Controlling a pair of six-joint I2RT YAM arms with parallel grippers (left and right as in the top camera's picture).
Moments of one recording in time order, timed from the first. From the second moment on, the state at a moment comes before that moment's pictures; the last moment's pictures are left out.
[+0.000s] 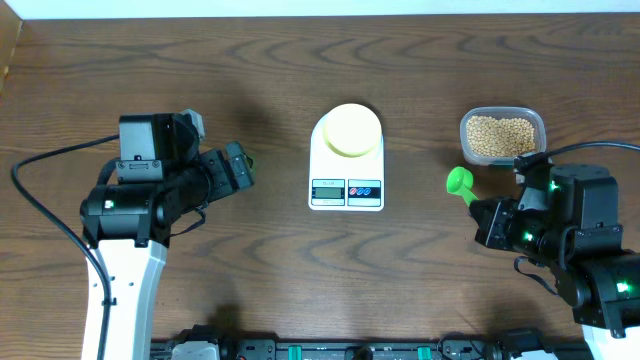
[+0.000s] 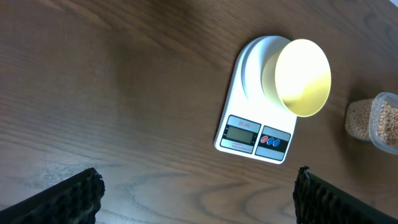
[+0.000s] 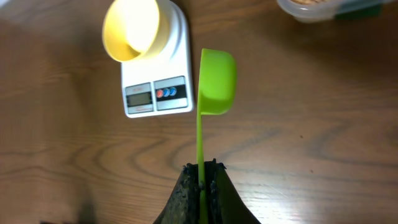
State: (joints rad) left arm 0.01 1.16 1.18 -1.04 0.27 -0.38; right arm 0.14 0.87 1.03 -1.08 -0.27 0.41
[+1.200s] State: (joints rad) left arm 0.01 1.16 1.18 -1.07 0.27 -0.37; right arm 0.14 0.87 1.03 -1.29 -0.28 0.47
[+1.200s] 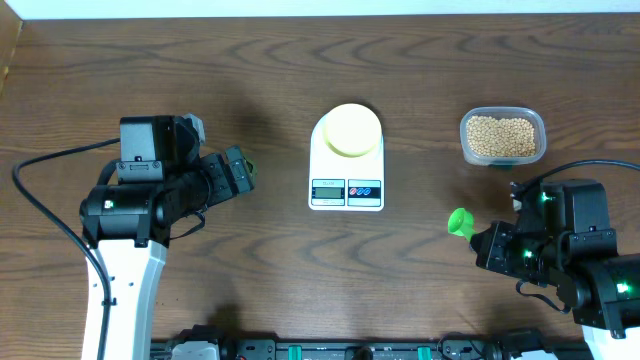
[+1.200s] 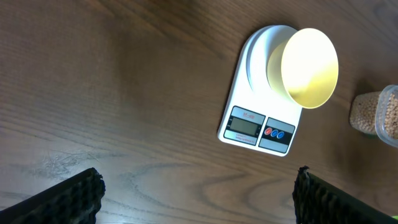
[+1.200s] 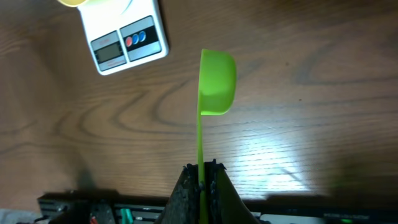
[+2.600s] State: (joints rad) left arm 0.01 1.16 1.18 -1.05 0.27 -0.36; right arm 0.14 0.90 1.03 -0.95 0.06 0.20
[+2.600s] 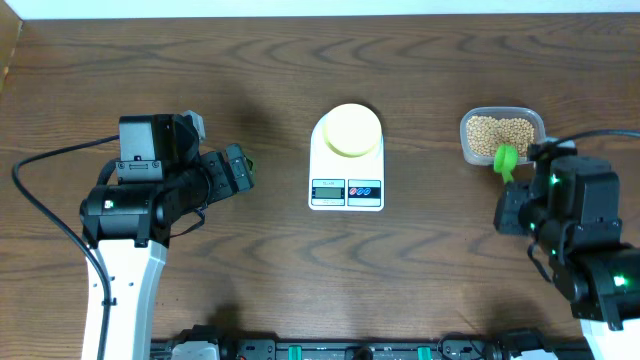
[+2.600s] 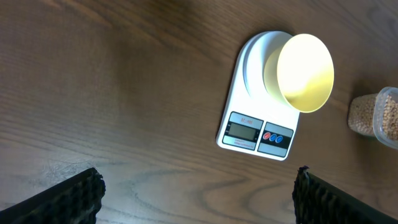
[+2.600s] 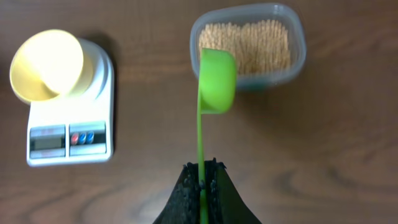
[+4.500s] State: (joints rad) left arm 0.01 1.16 1.18 -1.08 0.27 -0.32; right arm -0.27 1.63 1.49 -1.14 -0.29 -0.25
